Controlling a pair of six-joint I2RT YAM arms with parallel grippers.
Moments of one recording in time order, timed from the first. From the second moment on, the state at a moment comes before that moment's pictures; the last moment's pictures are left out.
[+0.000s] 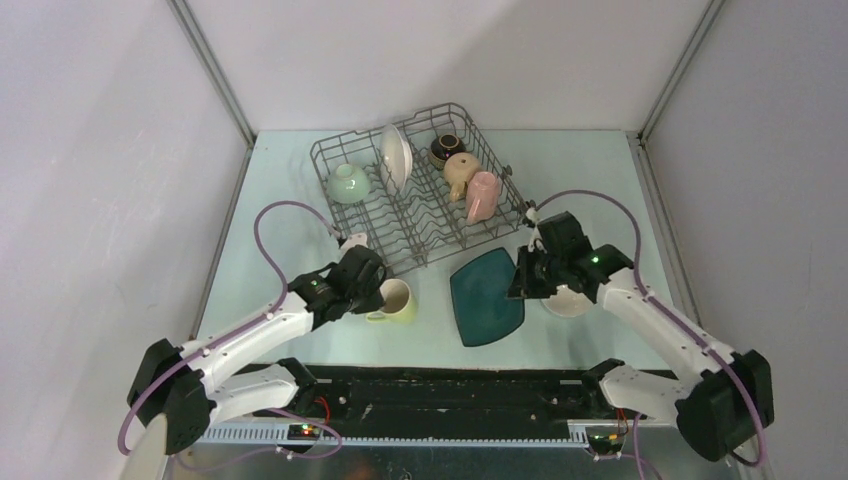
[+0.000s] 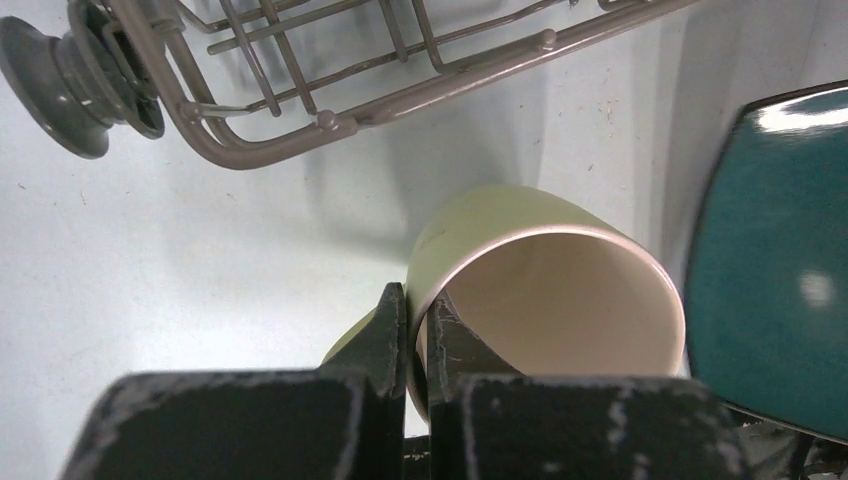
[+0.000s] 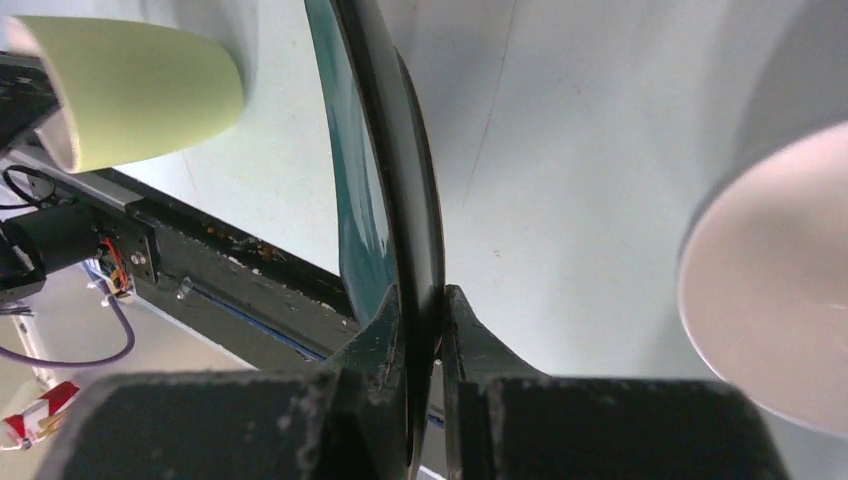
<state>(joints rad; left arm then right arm) -0.72 1.06 0.65 -0.56 -0.22 -0.79 0.49 1.12 0.81 -0.68 -0.30 0.51</state>
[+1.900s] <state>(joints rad) -0.57 1.02 0.96 -0.74 -0.33 -0.71 0.43 1.79 1.85 -0.84 -0.16 0.27</state>
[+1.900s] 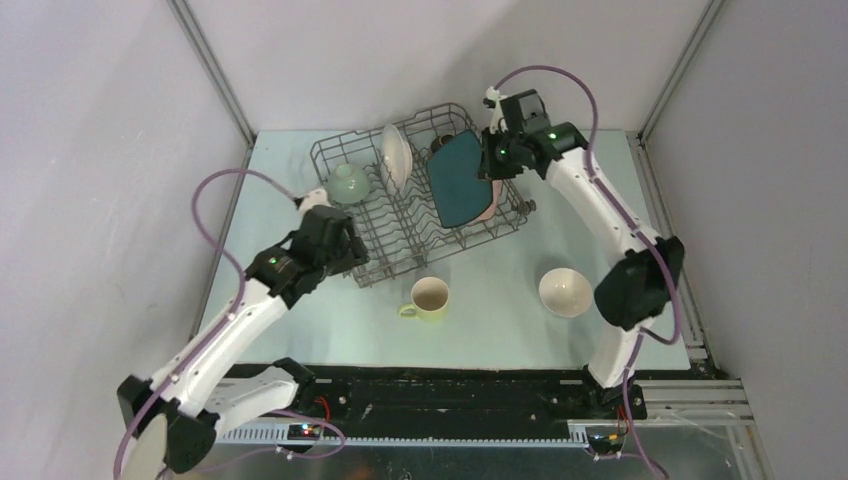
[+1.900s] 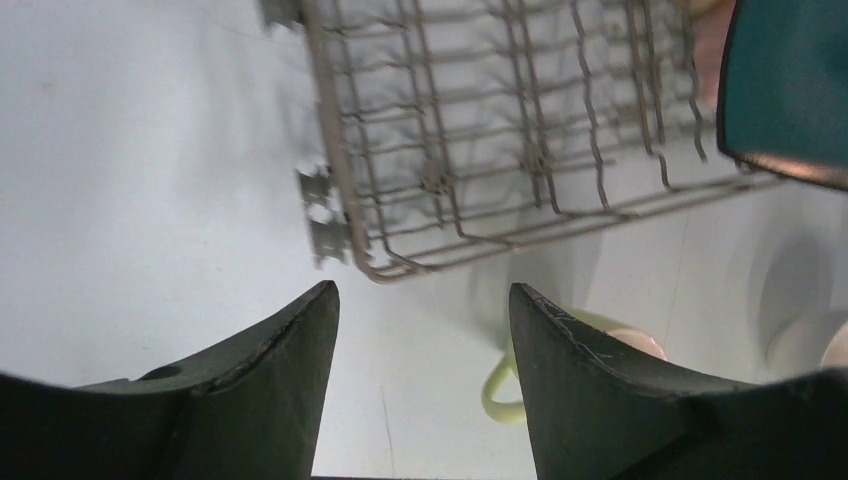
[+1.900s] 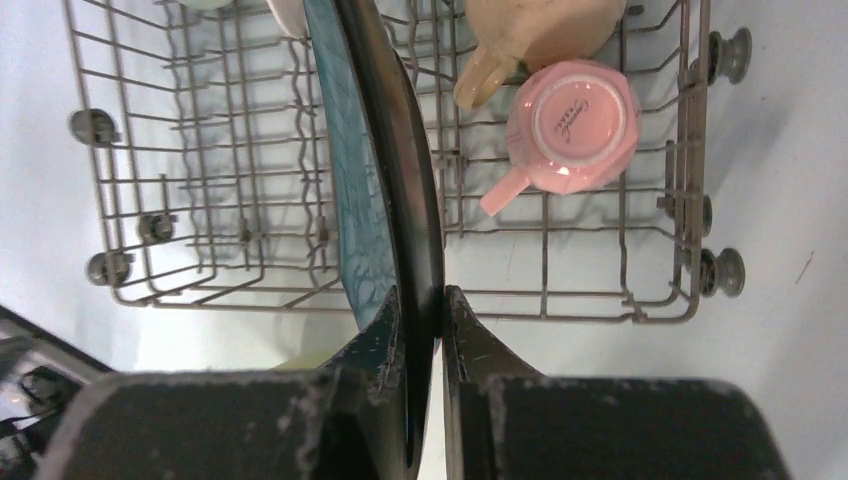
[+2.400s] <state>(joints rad) -0.34 0.86 0.88 -0.77 -0.39 -0.68 0.53 2.18 2.25 -0.98 -0.05 0.22</state>
